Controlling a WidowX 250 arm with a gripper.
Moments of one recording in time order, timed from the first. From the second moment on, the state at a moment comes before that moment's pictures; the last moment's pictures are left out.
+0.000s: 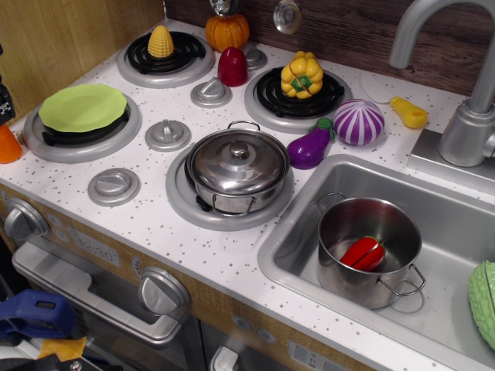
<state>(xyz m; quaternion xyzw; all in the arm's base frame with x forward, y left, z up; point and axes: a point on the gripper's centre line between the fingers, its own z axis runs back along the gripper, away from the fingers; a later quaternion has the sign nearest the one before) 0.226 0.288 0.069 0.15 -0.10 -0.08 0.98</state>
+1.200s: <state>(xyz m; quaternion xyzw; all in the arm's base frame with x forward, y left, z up) 0.231 0.286 0.024 0.11 -0.11 -0.08 0.98</state>
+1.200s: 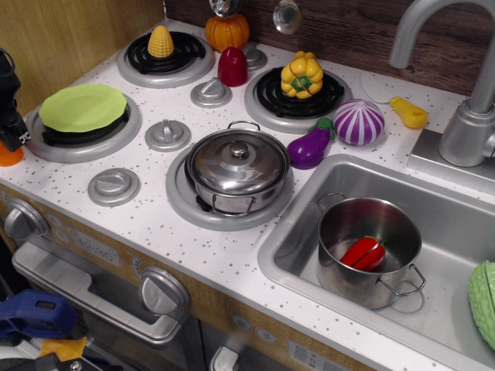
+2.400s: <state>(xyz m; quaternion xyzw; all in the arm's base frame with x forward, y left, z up) 0.273 0.276 0.076 0.17 -0.16 -0.12 0.96</state>
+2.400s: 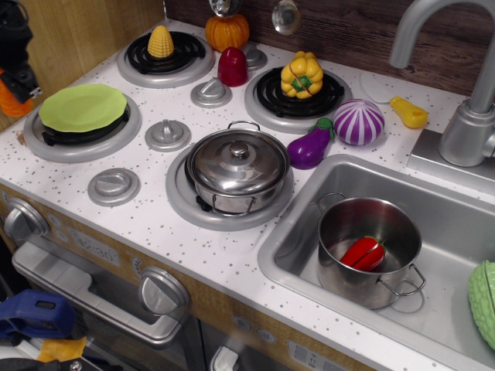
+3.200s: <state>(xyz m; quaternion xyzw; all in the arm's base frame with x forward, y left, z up) 0.319 0.254 0.067 0.12 -0.20 -0.14 0.96</state>
